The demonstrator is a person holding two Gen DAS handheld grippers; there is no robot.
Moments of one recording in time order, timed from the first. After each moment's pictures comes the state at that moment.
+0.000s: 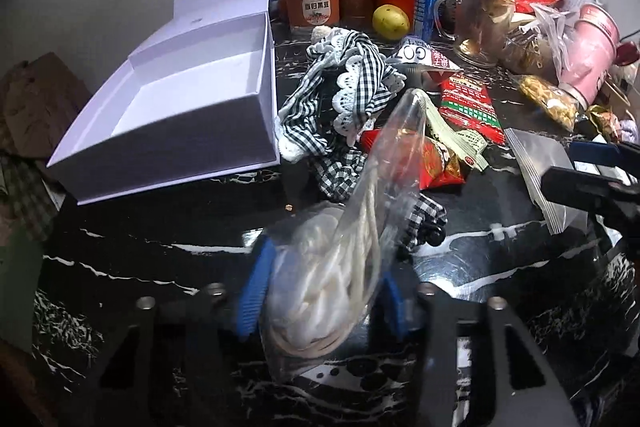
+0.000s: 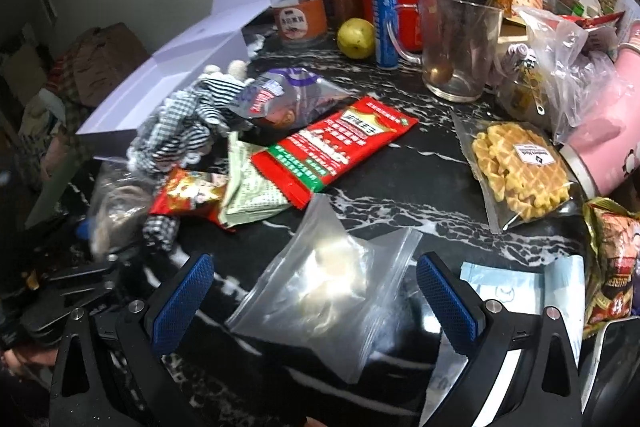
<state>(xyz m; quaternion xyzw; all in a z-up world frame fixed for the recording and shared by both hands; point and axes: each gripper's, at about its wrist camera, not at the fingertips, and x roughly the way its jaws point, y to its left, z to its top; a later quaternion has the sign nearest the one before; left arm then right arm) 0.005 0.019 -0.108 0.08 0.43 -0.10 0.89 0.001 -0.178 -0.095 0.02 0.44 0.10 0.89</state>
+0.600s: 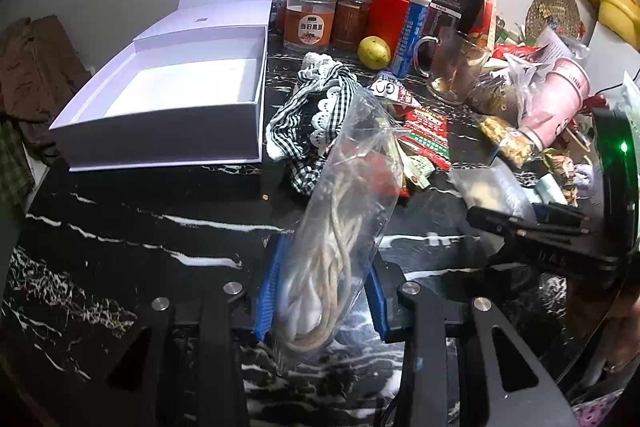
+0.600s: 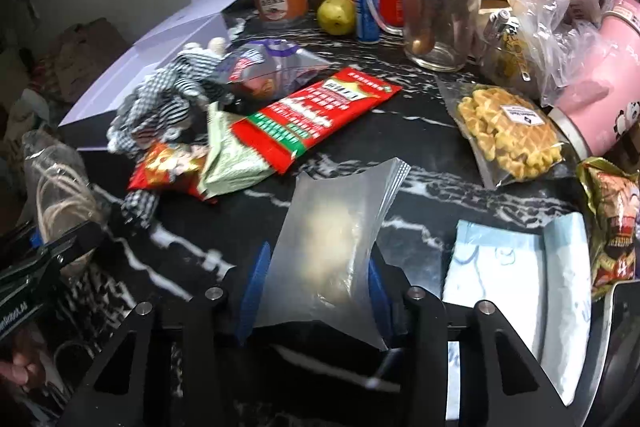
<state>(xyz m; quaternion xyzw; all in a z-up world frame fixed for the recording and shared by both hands) -0.023 0.030 -0.084 -0.02 0.42 -0.14 0.90 -0.014 -0.178 -0.106 0.02 0.45 0.08 0.89</state>
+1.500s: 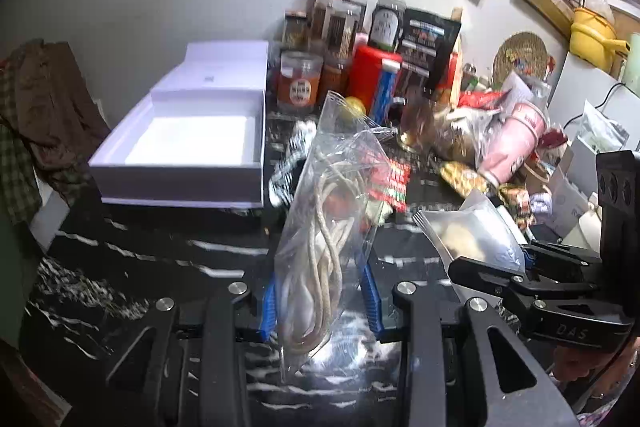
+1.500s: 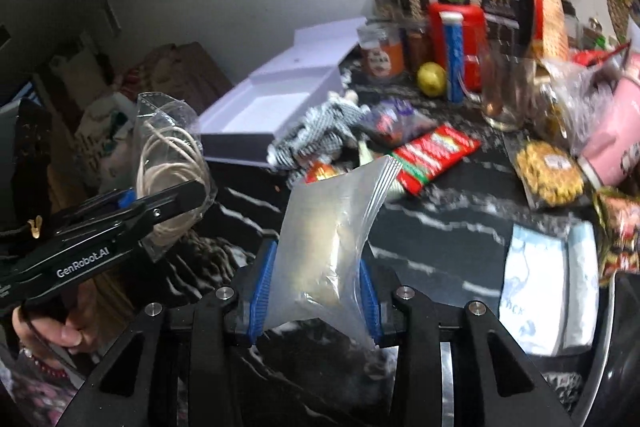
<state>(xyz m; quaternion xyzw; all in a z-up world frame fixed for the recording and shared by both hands) -0.072 0.051 -0.022 -0.04 0.33 -0.16 0.93 -0.091 -0.135 -0.039 0.04 0.37 0.21 0.90</state>
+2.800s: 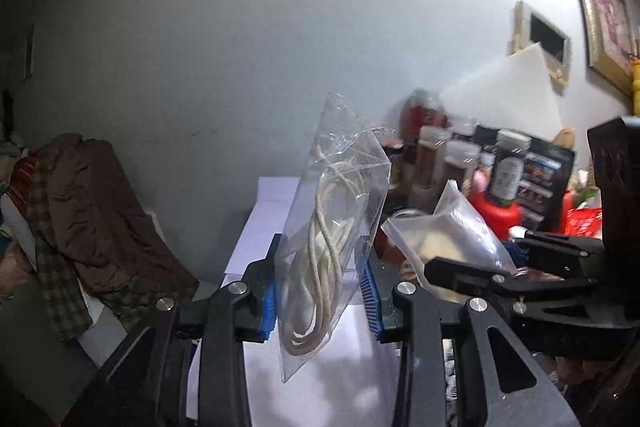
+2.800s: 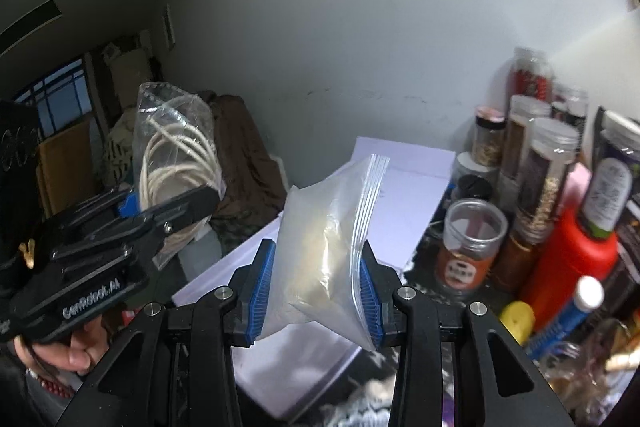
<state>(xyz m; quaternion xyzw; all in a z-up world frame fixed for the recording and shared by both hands) 0.110 0.122 0.068 -0.01 0.20 -0.04 0.98 0.143 -0.024 0.057 -0.03 0.26 0.31 0.91</state>
